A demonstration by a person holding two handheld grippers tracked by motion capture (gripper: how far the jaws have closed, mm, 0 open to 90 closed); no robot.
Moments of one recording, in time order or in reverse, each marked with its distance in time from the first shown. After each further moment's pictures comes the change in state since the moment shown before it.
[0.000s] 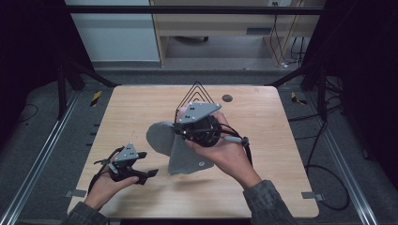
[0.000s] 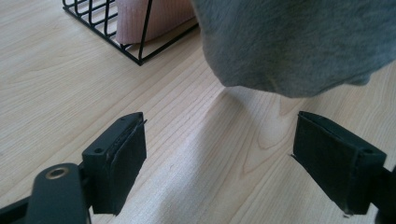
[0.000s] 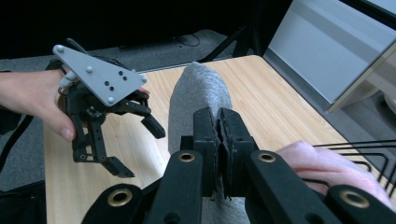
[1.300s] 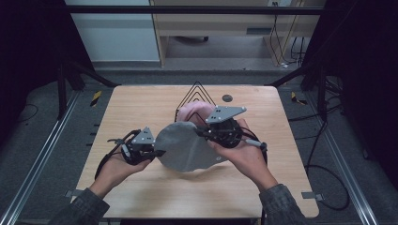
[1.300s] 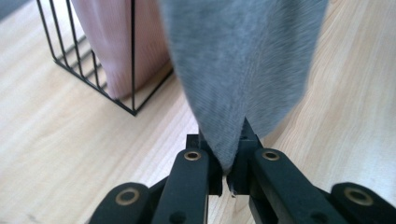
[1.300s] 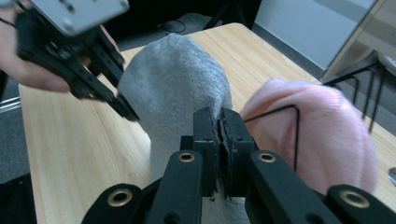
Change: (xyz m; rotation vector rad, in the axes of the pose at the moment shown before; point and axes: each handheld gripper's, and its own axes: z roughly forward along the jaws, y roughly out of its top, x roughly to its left) left arm -0.017 0.099 -0.009 0.145 -0.012 0.185; right arm -0.032 -0.052 -0.020 0.035 -0.050 0.128
